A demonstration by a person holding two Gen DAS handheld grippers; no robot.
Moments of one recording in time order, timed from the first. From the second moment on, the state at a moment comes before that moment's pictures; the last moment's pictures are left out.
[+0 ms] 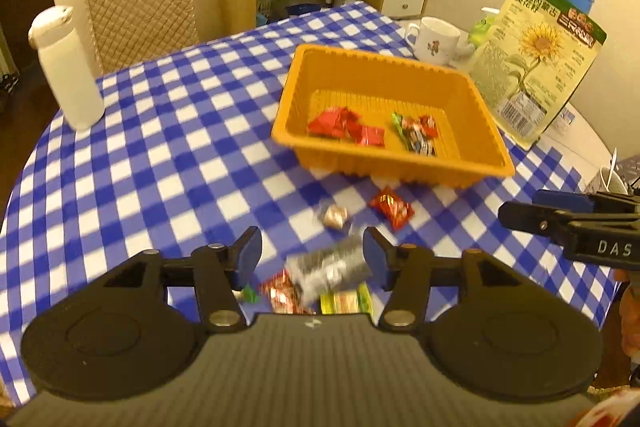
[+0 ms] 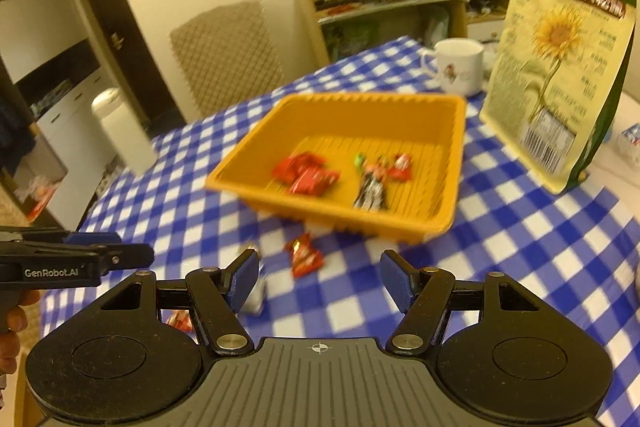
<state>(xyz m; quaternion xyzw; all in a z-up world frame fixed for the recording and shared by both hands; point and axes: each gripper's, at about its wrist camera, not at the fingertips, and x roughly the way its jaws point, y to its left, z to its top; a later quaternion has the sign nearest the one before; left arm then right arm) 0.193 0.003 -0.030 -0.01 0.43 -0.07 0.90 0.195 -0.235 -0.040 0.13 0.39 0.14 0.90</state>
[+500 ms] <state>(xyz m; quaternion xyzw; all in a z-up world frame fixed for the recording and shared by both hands) 0.139 0.010 -0.048 -0.02 0.46 -0.04 0.89 0.158 -0.208 -0.066 0.10 0.44 0.19 0.87</state>
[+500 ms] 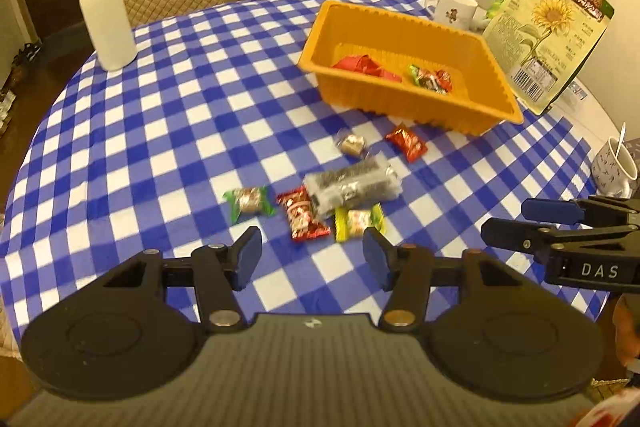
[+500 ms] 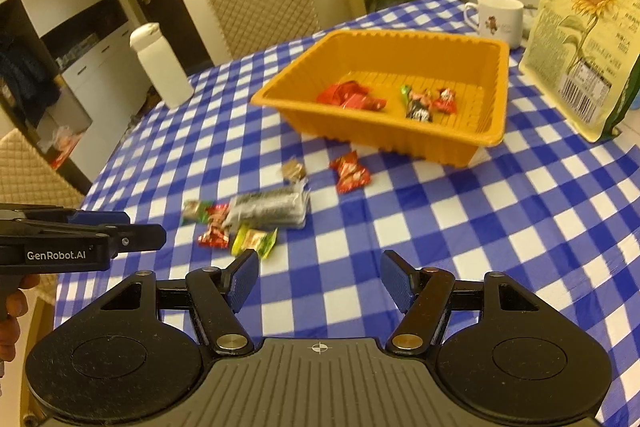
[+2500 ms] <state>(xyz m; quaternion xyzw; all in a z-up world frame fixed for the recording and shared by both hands) 0.177 0.058 -0.098 -0.03 0.49 0.02 0.87 0.245 -0.137 -0.134 -0.06 0.43 0.27 0.86</state>
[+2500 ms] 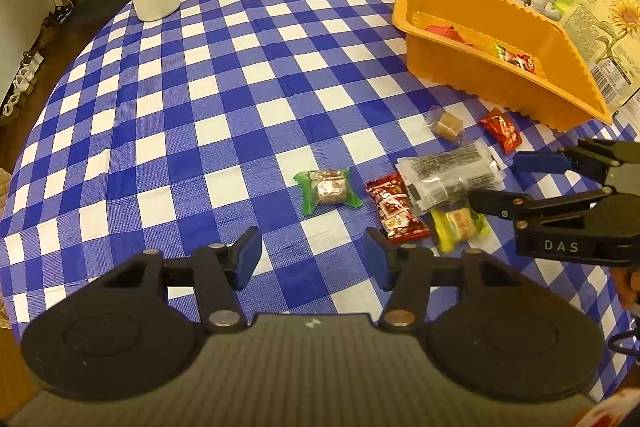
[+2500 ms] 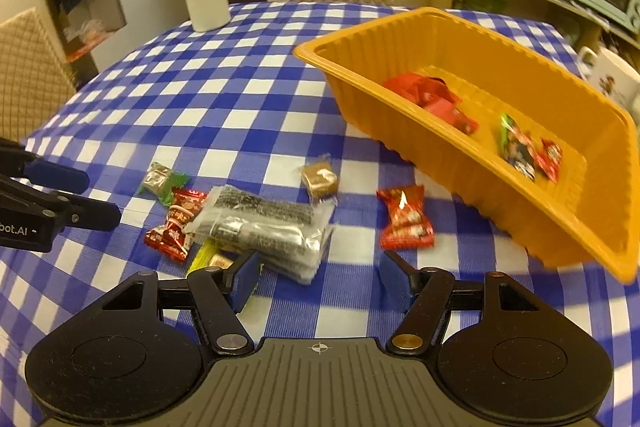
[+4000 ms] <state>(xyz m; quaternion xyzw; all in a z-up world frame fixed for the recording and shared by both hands) 0.199 0.076 -0.106 -0.04 0.49 0.03 0.87 0.265 -0.070 -0.135 -0.10 0.43 0.32 0.84</state>
